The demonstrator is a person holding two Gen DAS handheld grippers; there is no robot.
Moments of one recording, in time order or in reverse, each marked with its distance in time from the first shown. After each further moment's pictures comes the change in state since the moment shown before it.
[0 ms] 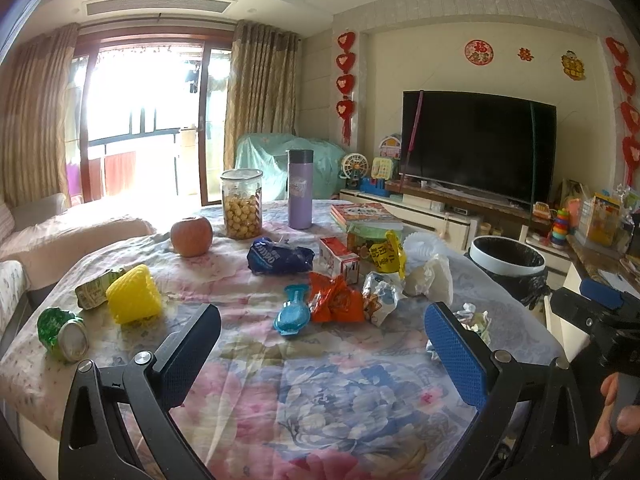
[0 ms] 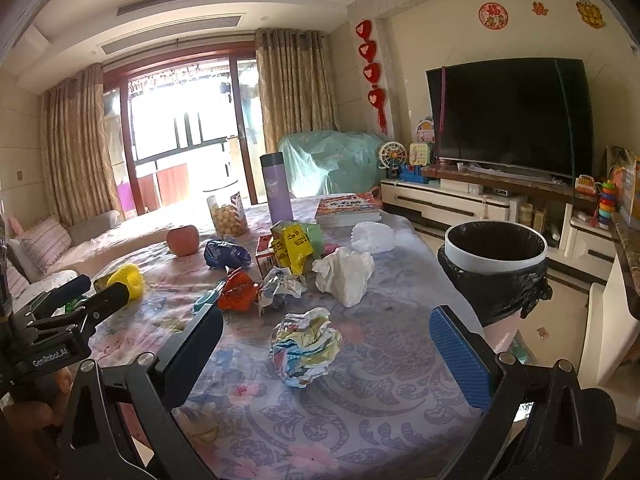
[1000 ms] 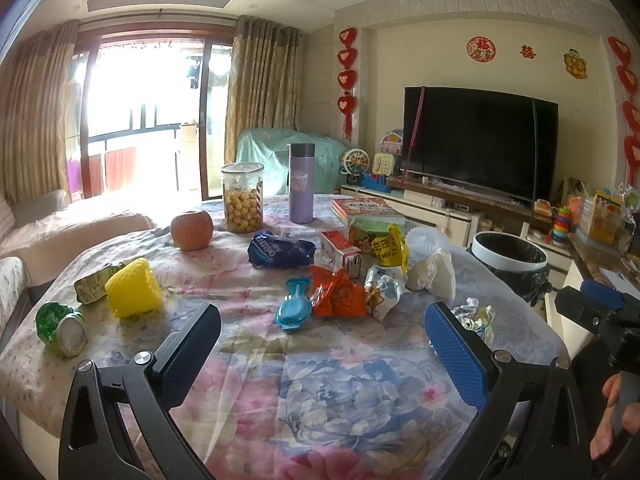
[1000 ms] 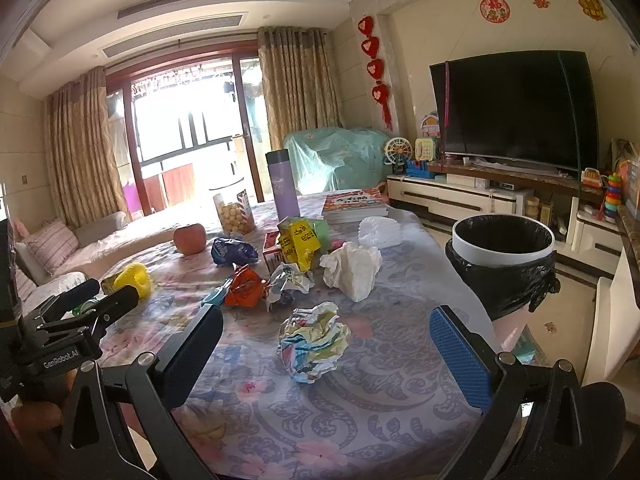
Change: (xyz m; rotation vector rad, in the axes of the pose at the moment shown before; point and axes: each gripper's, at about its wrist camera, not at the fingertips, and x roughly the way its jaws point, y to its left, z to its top) left arm 0.006 0.003 -0.007 -0.007 0.012 -0.001; right arm 0.002 0.003 -0.004 0.009 0.011 0.027
